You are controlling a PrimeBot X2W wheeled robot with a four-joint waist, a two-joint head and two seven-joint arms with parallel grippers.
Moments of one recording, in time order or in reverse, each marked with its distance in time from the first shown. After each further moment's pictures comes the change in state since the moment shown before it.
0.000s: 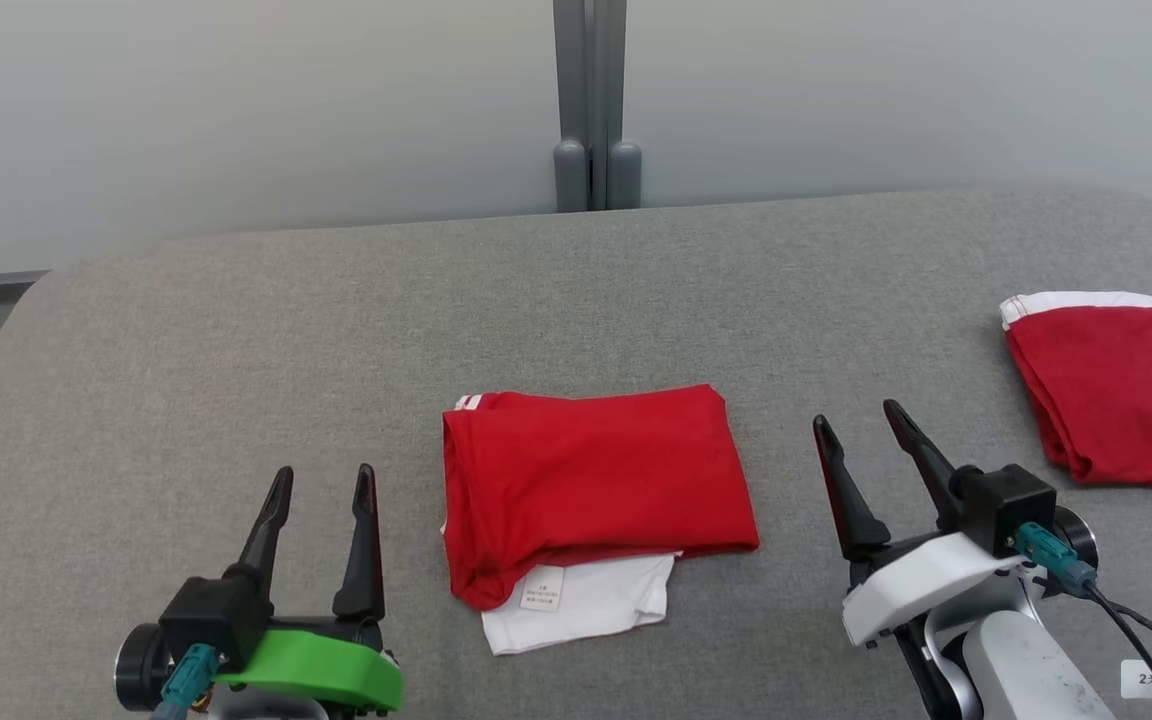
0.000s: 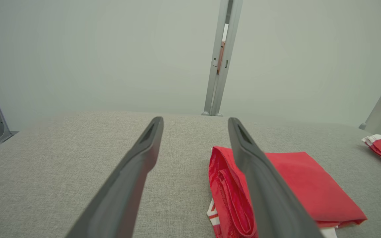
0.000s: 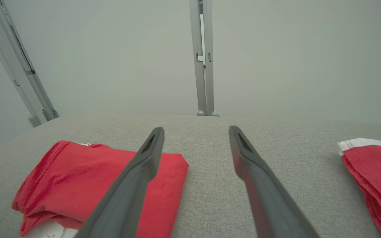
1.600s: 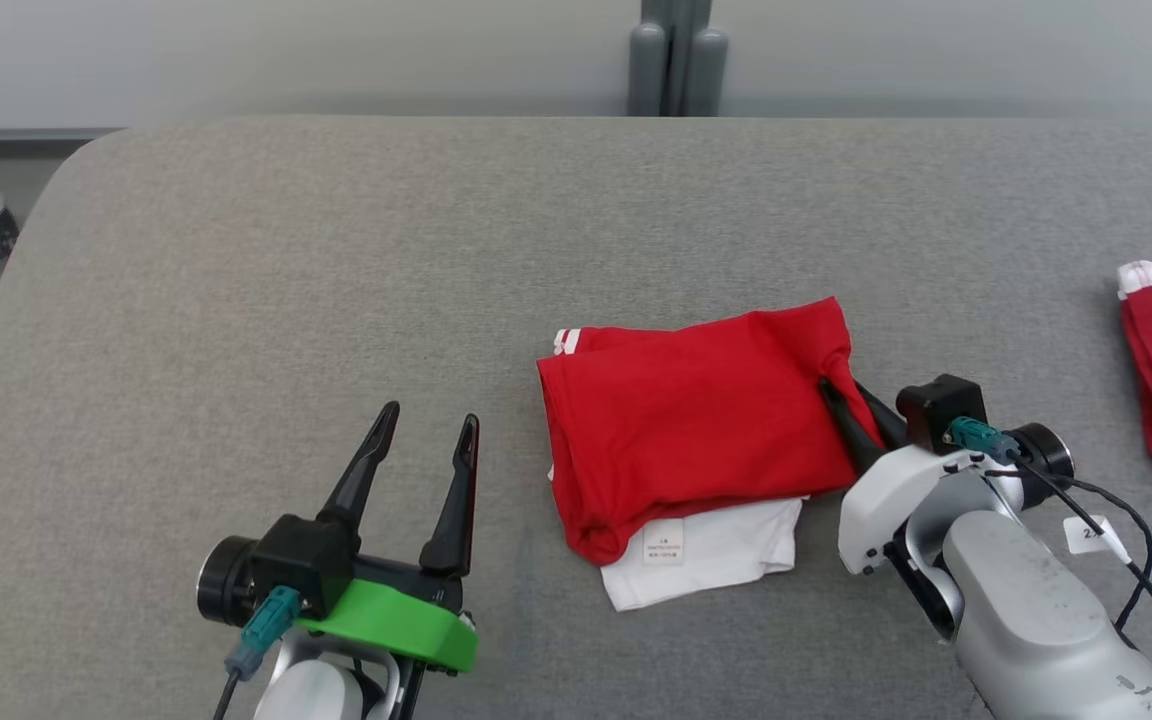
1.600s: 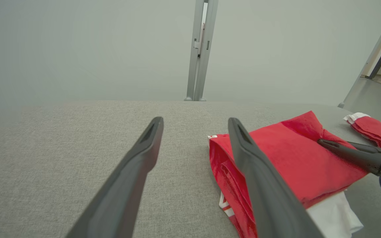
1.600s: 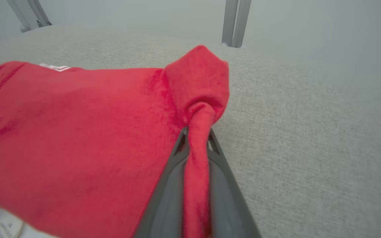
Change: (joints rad) left arm -0.110 0.000 -0.156 0.012 0.002 -0.040 0.000; right arm -0.335 -0.063 0.175 0.493 0.040 0.000 0.004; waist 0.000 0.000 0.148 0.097
